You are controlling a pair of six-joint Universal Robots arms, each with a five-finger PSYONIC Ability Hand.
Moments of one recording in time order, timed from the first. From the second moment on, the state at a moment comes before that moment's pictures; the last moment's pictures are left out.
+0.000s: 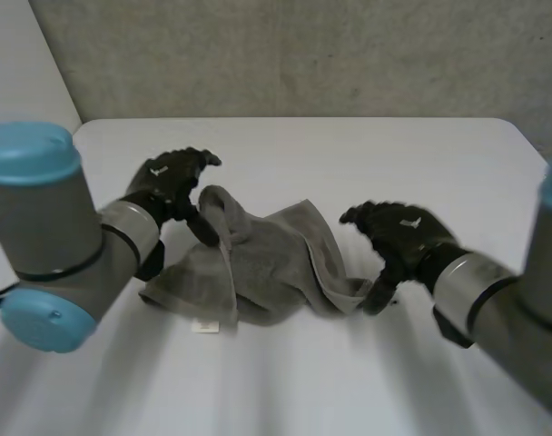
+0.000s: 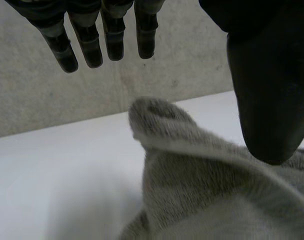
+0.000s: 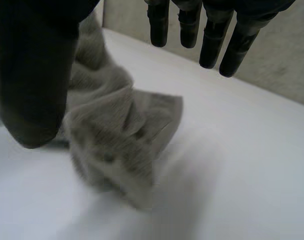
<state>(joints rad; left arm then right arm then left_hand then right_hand) 4.25 -1.98 -1.45 3.21 -1.55 3.00 2.05 -1.36 1.65 0.12 1.44 3.05 0.29 0.25 0.23 0.24 0.06 0.23 0.25 0.23 0.25 0.06</state>
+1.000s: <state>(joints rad) 4.15 -2.20 -1.16 3.20 -1.61 2.93 2.01 -1.19 1.75 -0.21 1.49 2.80 0.29 0.28 0.23 0.24 0.12 1.33 1.28 0.23 0.25 1.16</state>
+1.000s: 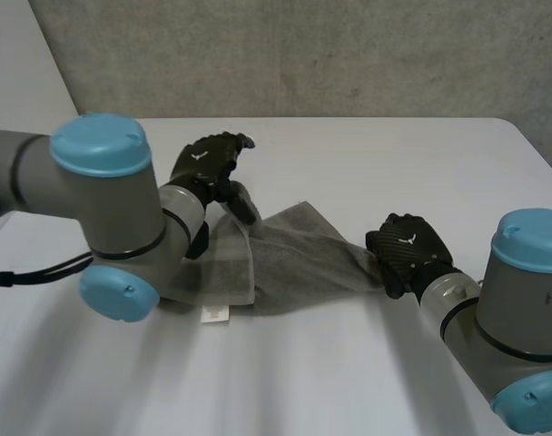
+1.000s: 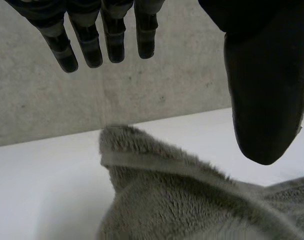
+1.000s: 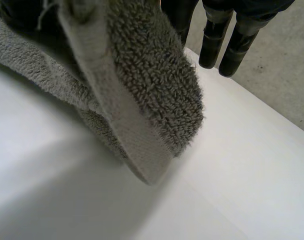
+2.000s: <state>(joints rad) 4.29 -2.15 -1.36 3.20 -1.60 3.27 1.86 -1.32 1.76 -0.03 1.32 2.76 1.30 1.32 0.23 0.24 1.15 1.33 1.32 0.23 0.25 1.16</state>
